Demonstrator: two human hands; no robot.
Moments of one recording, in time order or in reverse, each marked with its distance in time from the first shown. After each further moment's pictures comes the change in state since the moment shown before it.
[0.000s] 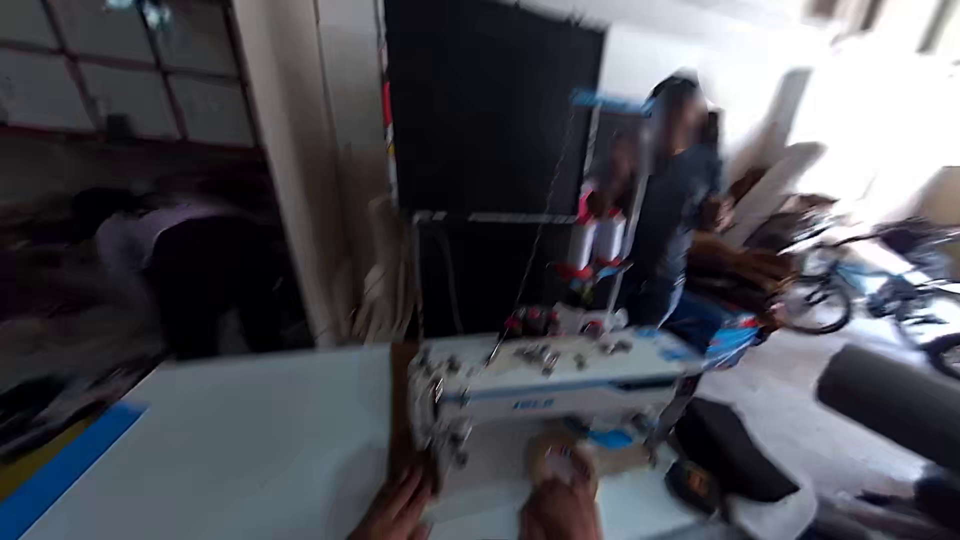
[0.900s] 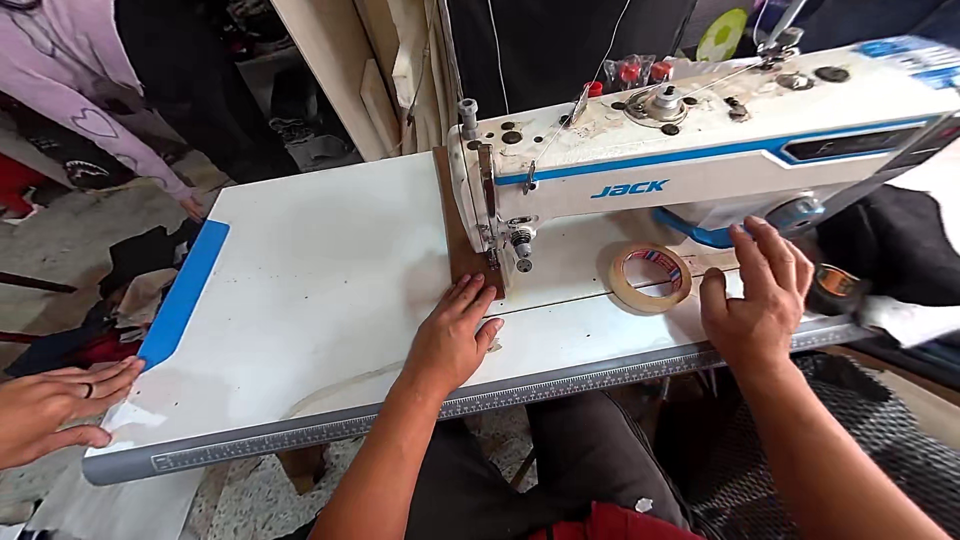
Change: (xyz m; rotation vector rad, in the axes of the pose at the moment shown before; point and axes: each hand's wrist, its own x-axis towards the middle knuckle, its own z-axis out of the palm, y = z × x) left_hand -0.013 -0.018 0.020 0.129 0.036 0.007; right_hand 0.005 0.095 -0.033 -0.107 0.158 0.109
